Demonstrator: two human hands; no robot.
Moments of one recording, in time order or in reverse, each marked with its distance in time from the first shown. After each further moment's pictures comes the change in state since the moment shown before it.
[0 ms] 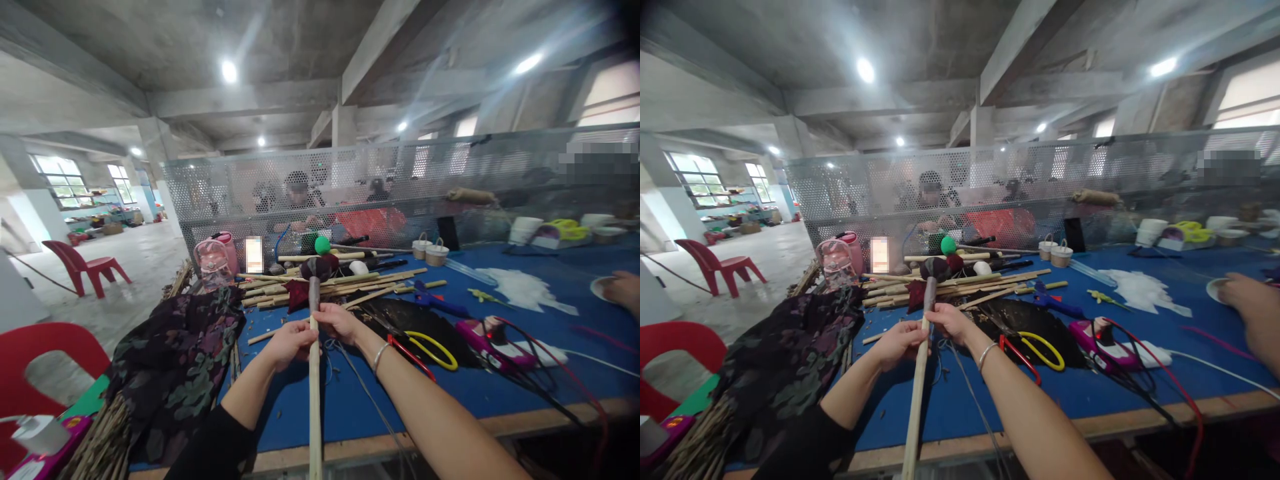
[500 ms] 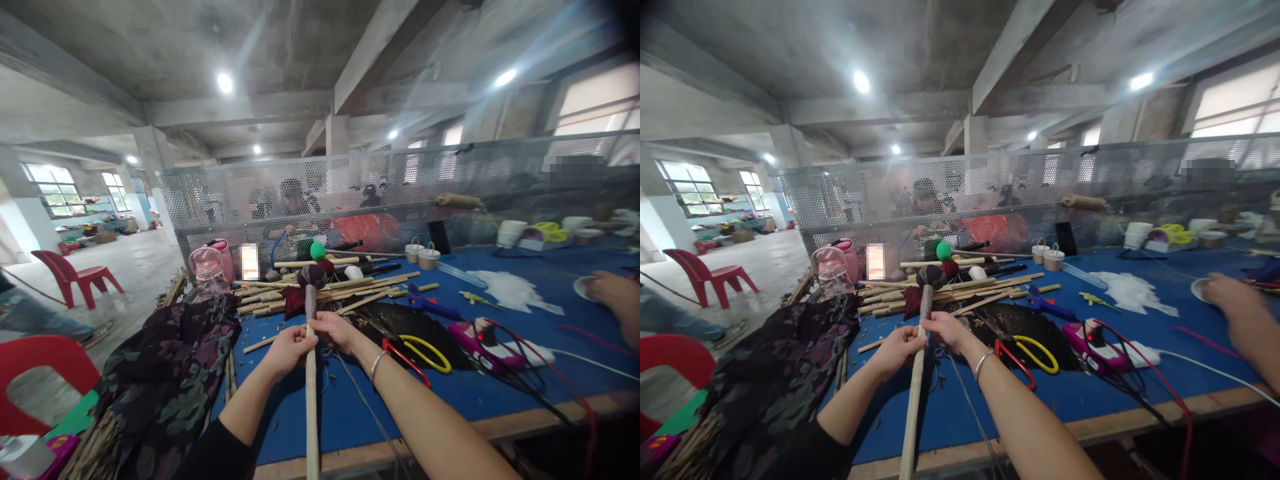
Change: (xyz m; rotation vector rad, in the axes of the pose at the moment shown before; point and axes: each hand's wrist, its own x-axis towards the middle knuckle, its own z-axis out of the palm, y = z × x) left_hand 0.002 -0.002 0.008 0.071 0.114 0.087; right_hand -0.004 0.005 0.001 -0.061 0.016 0.002
